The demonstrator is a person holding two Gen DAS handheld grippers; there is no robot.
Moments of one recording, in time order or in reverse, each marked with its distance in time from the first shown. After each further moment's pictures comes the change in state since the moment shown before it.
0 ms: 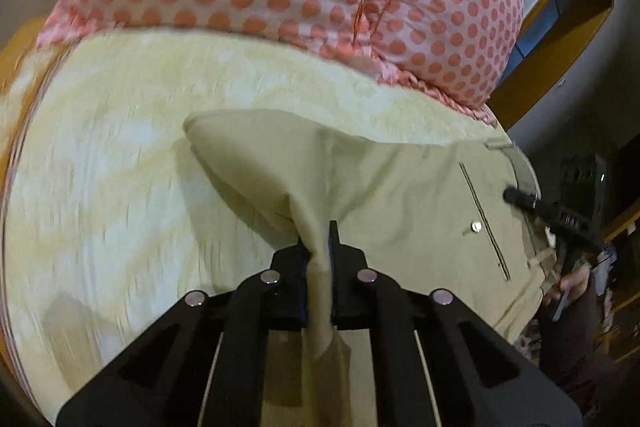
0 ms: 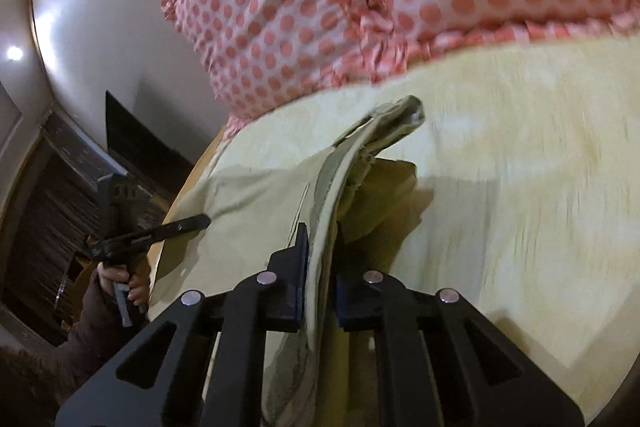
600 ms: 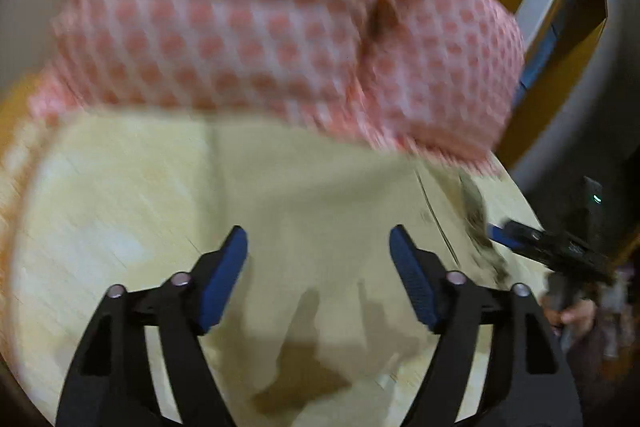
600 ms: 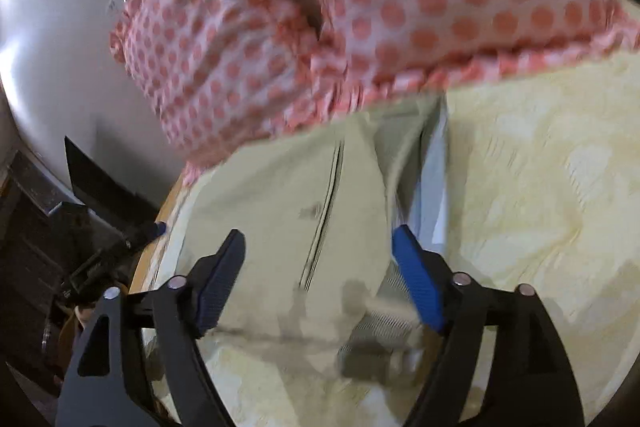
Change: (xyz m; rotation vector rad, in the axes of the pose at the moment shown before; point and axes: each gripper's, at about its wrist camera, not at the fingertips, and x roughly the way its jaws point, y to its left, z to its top) left arm 0.010 -0.026 0.031 -0.016 -0.108 0.001; right arm 0.018 -0.011 0.026 0.137 -0.033 -0.132
